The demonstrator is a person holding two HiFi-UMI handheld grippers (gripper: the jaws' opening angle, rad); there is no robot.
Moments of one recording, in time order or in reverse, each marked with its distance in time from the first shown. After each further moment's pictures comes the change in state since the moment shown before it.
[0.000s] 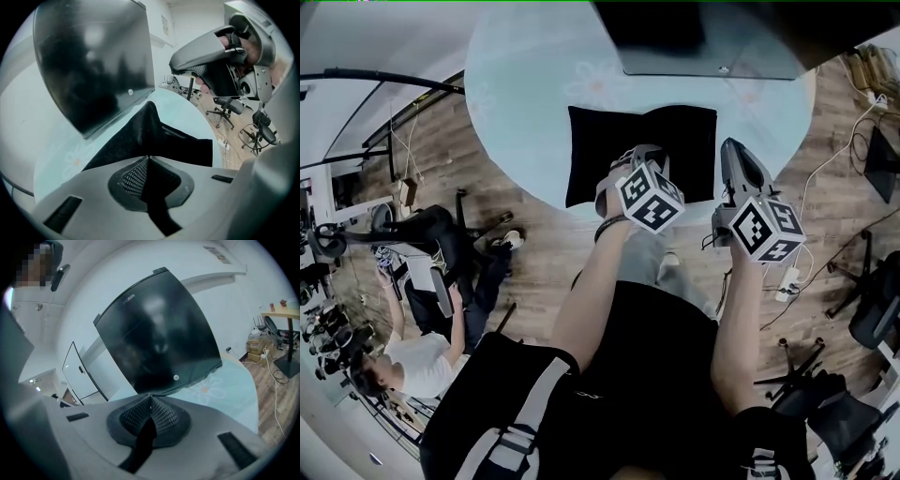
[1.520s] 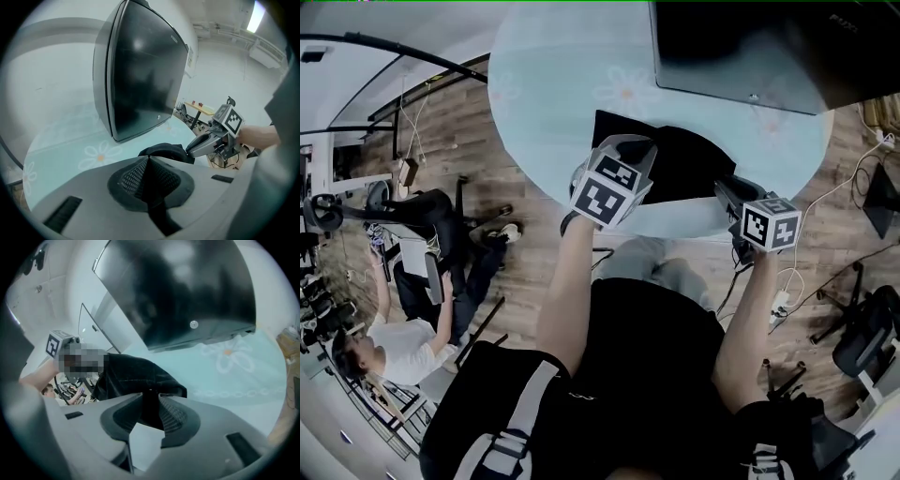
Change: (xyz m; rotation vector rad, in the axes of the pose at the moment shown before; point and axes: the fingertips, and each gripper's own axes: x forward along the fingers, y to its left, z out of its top) left arm -0.081 0.082 0.007 -0.312 -0.202 -0.087; right arm 0.030 -0.019 -0.109 -0.182 0.556 0.184
